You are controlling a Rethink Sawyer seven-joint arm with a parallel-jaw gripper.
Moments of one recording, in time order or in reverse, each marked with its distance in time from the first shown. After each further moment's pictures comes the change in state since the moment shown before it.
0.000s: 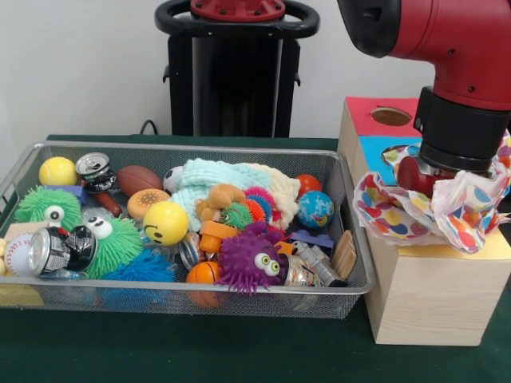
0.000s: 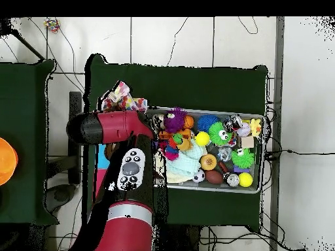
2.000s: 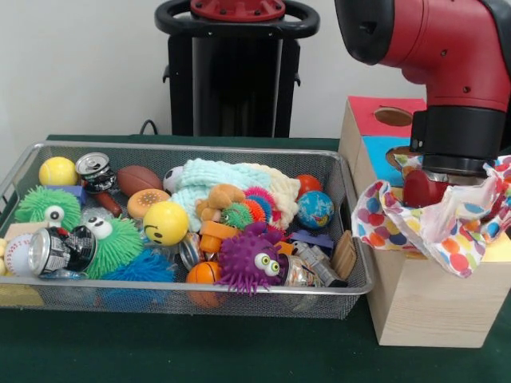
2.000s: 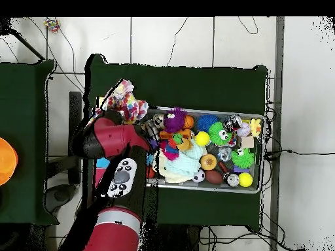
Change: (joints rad) arm 0.063 0.029 -0.072 0.082 -0.001 -0.432 0.000
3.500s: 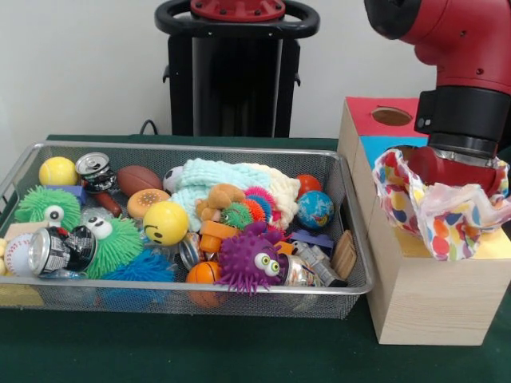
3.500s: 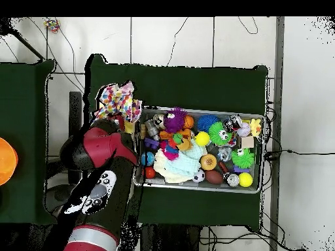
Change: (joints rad) arm 0.109 0.000 -0.107 0.036 0.013 0.020 0.000
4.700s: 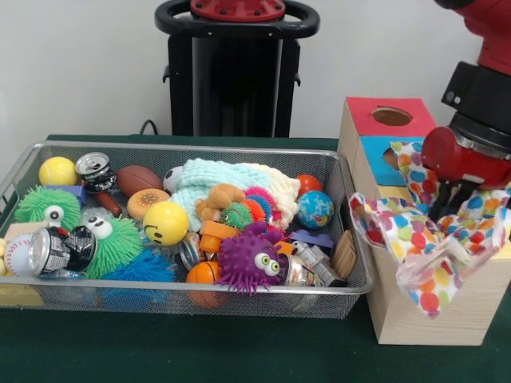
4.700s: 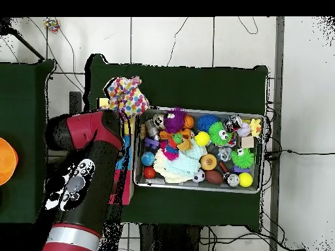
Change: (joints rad) arm 0.057 0.075 -0.108 -0.245 0.035 0.487 0.000
